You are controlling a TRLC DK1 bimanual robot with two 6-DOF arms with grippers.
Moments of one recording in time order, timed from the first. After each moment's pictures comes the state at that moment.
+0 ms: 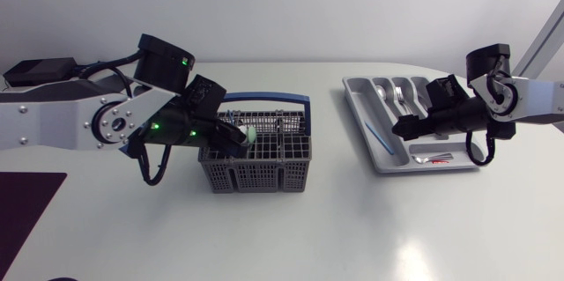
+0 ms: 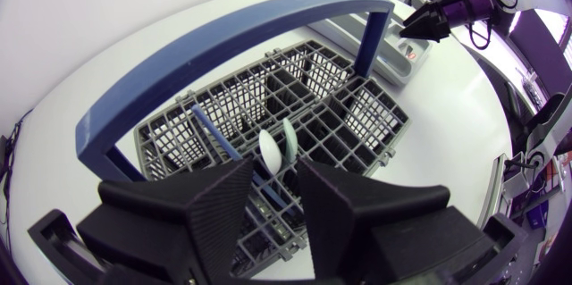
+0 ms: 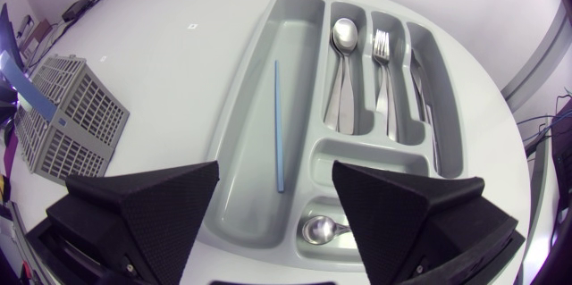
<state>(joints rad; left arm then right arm) -0.48 1.52 0.93 -0.20 0.16 0.10 -0.11 1.67 0.96 -0.20 -0.26 -0.27</state>
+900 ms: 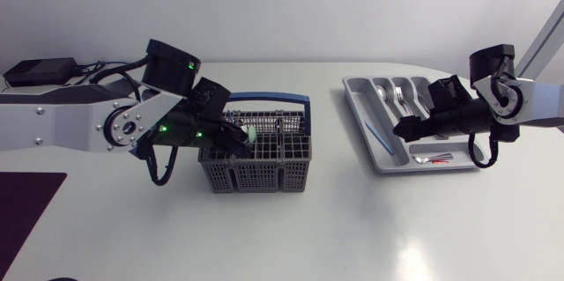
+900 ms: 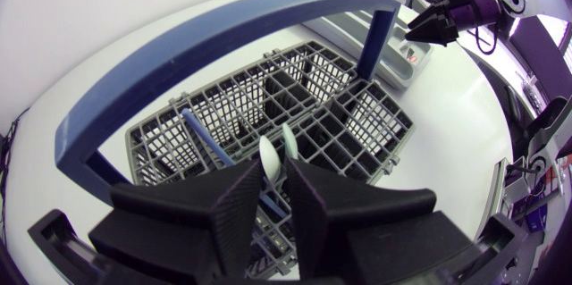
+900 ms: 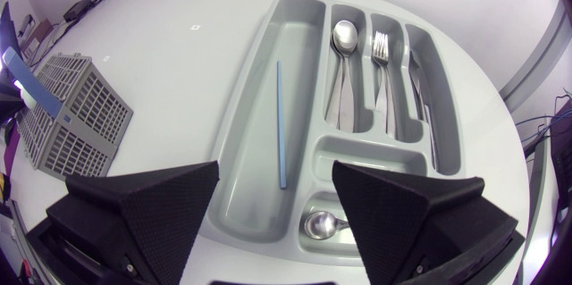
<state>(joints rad) -0.48 1.56 0.93 -0.15 0.17 0.08 -0.11 1.64 0.94 -0.20 -0.26 -0.27</state>
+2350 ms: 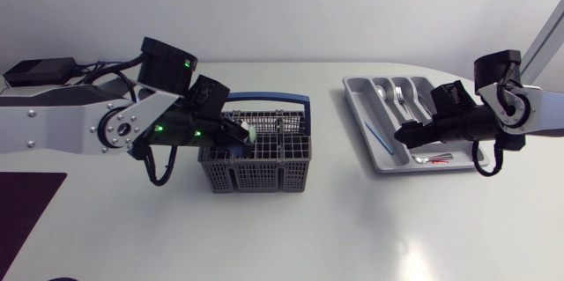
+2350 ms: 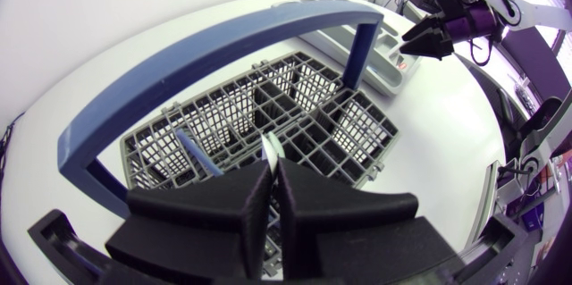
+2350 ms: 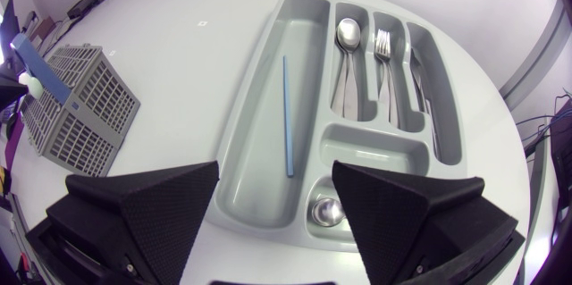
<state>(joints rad) -0.48 1.53 0.91 -0.13 0.21 0.07 -0.11 1.58 0.87 -0.18 -0.27 -0.28</state>
